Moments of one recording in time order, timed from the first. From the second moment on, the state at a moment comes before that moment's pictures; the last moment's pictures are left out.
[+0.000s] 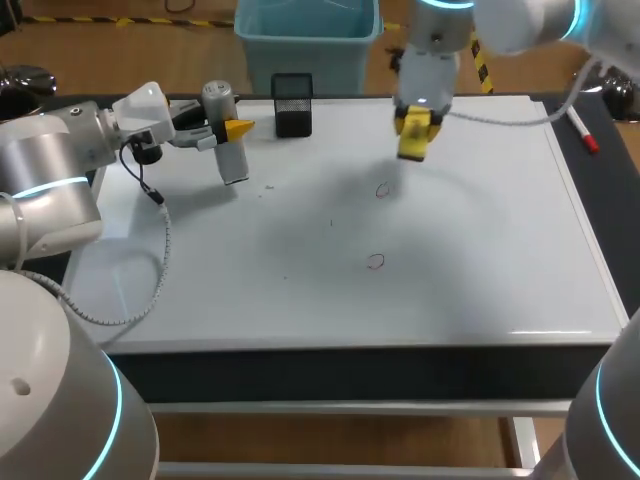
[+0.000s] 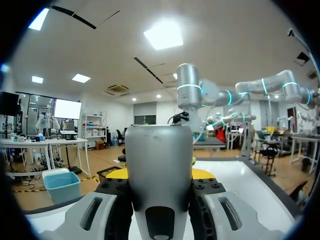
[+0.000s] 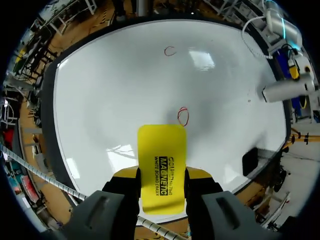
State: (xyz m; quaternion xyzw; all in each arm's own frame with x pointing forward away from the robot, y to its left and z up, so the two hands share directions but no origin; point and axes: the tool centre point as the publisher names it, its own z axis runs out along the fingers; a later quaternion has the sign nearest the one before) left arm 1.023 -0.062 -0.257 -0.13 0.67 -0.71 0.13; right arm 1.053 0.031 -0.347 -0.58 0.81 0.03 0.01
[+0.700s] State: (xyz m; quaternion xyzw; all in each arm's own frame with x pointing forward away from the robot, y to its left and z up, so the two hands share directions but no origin) left arm 1.023 -0.062 -0.257 -0.13 0.67 -0.71 0.13; right arm 1.091 -0.149 -0.358 -0.43 0.90 0.00 -0.02
